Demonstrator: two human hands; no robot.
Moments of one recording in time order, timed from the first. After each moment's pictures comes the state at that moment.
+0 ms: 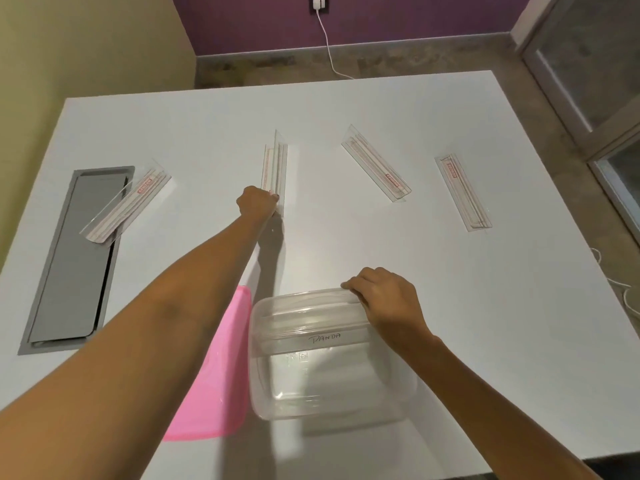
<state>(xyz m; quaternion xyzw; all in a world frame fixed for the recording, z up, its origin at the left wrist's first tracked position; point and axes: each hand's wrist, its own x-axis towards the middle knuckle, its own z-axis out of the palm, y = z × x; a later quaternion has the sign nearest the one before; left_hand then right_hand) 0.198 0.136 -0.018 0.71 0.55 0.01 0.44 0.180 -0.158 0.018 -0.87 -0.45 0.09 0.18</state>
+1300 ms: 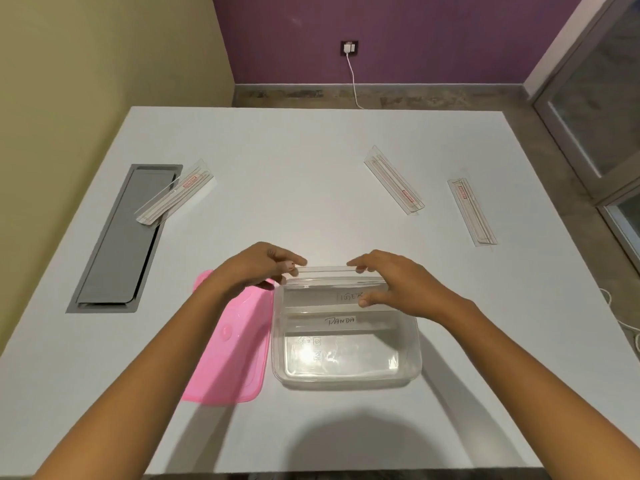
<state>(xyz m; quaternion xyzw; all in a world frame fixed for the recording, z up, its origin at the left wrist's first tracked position) 0.031 0.058 0.084 0.74 0.35 -0.15 0.56 0.190 -0.157 0.070 -0.80 -0.51 0.27 0.16</state>
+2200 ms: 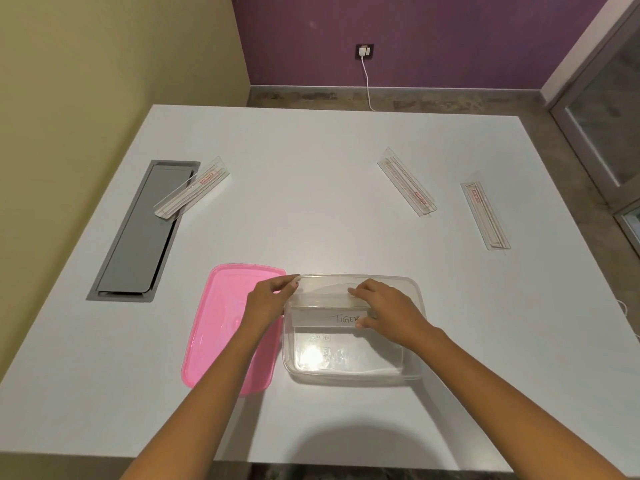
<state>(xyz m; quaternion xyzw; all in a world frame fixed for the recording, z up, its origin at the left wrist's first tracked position) -0.010 0.012 0.018 0.67 0.47 0.06 0.57 0.153 -0.156 0.002 -0.82 -0.52 0.24 0.08</state>
